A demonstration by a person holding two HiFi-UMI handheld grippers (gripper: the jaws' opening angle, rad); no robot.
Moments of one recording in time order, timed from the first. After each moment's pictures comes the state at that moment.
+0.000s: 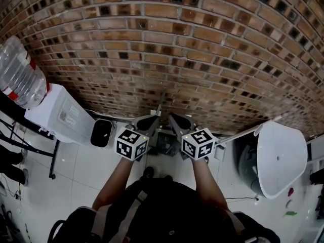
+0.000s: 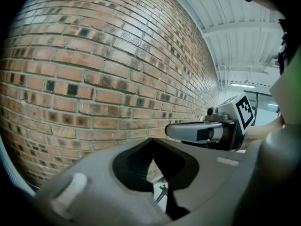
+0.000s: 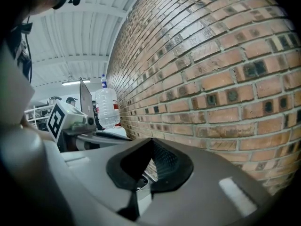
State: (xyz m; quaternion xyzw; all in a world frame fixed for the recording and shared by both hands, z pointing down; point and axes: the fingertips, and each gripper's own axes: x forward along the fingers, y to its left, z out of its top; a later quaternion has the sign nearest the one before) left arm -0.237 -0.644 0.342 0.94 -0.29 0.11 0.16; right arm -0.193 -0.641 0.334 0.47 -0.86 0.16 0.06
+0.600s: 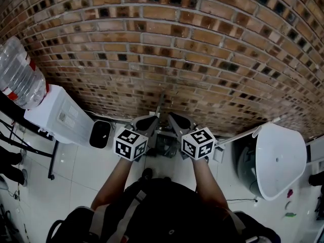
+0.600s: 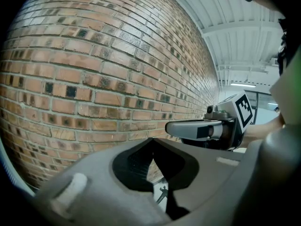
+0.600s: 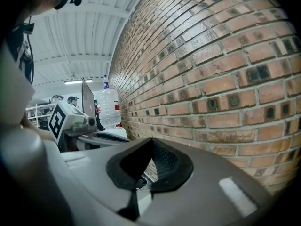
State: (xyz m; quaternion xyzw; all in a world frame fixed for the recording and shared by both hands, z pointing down) left arm -0.234 -0.648 0.338 0.94 -0.29 0.11 0.16; right arm -0.188 -0.646 0.324 0.47 -0.87 0.15 0.06
